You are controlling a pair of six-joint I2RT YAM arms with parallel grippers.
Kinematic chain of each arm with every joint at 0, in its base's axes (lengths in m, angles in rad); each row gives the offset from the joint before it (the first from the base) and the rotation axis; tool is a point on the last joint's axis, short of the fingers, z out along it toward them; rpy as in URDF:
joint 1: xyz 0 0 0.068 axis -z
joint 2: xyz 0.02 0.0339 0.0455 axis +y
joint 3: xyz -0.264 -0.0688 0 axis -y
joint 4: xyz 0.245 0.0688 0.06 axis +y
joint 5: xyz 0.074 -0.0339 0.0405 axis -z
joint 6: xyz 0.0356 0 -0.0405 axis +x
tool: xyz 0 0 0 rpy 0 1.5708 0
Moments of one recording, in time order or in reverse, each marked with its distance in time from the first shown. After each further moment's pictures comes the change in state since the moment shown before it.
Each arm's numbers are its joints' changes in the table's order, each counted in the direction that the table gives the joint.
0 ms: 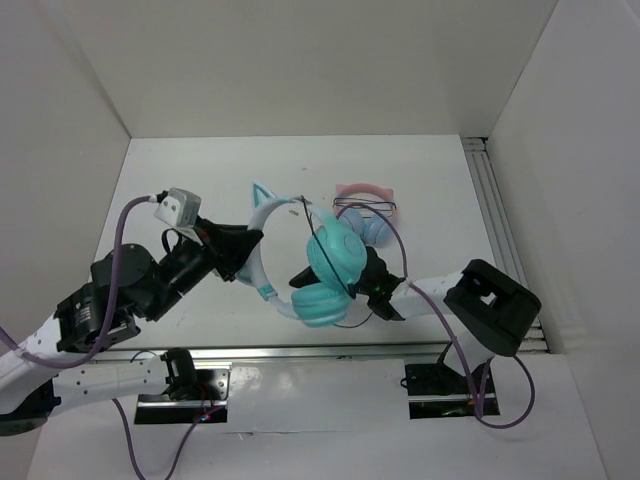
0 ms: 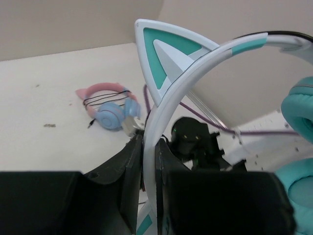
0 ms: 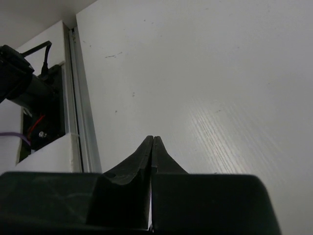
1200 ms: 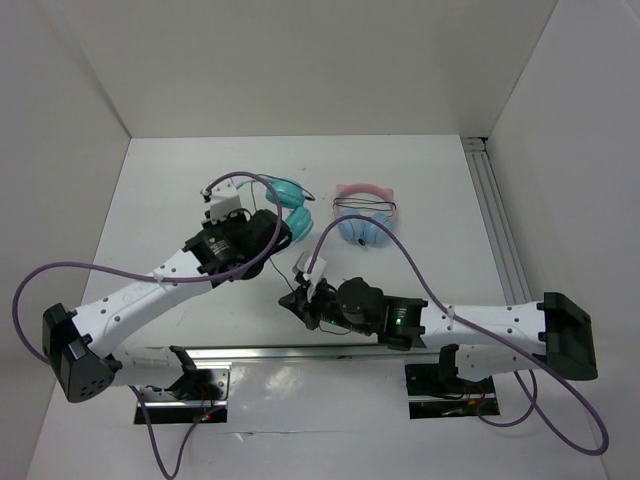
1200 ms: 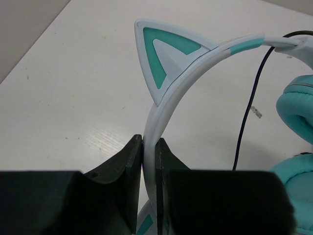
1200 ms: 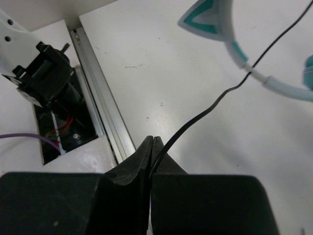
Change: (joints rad) left arm -0.296 0.538 -0.008 0.417 -0.750 -0.606; right arm -0.467 -0.376 0.176 0.565 0.574 -0.107
